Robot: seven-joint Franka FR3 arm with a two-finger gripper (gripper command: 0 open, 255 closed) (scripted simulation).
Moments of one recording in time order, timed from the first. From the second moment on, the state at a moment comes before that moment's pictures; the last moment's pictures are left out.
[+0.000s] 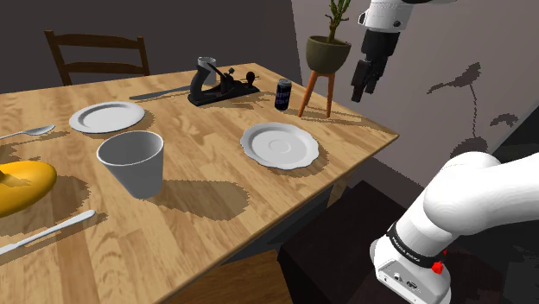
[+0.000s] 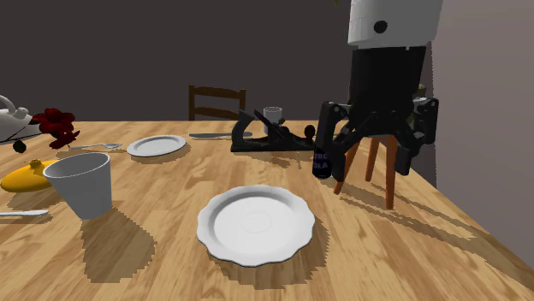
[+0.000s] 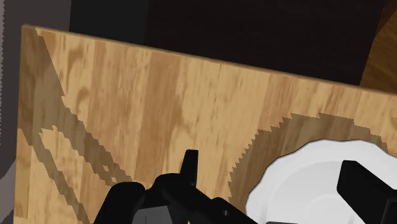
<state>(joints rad) 0.00 -0.74 -0.05 -2.36 -0.06 1.55 -0.17</state>
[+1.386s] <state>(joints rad) 0.00 -0.02 -0.08 -1.85 -0.01 1.82 -0.17</state>
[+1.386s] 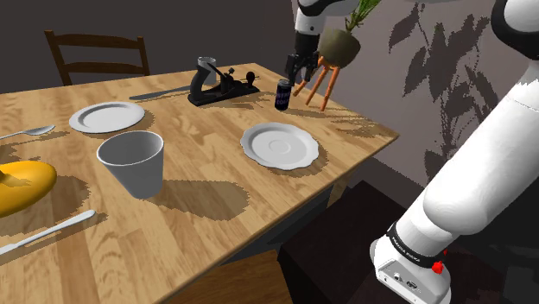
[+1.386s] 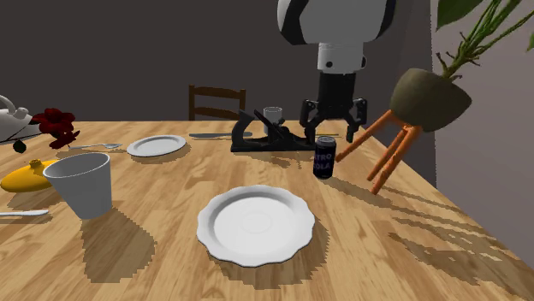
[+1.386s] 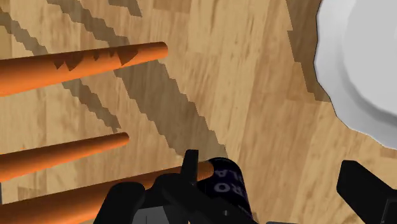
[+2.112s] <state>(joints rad) -0.01 0.25 -0.09 -1.59 0.02 1.84 -0.18</state>
